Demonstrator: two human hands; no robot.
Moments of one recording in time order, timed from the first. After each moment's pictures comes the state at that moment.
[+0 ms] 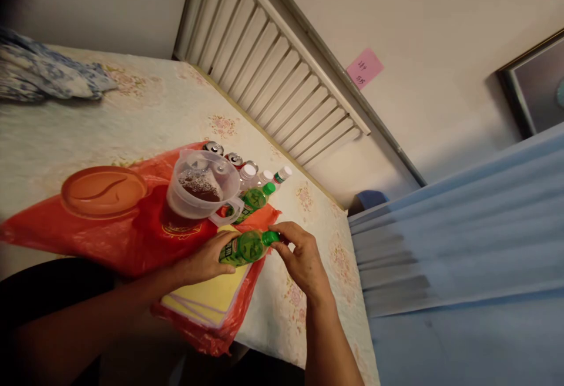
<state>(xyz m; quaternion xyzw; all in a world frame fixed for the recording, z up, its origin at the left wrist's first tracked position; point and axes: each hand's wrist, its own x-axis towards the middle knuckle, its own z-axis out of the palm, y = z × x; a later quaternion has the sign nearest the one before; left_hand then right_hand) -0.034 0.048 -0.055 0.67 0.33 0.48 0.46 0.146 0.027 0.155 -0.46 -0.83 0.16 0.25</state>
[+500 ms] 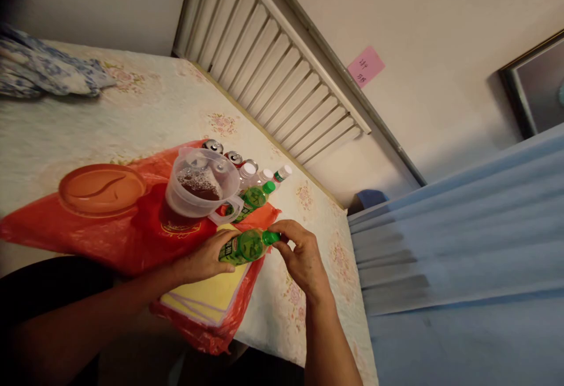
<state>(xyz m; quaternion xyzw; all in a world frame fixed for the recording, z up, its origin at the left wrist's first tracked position) -0.035 0.047 -0.048 0.67 0.33 0.48 0.47 0.144 0.028 0.157 -0.45 -0.83 0.19 0.27</state>
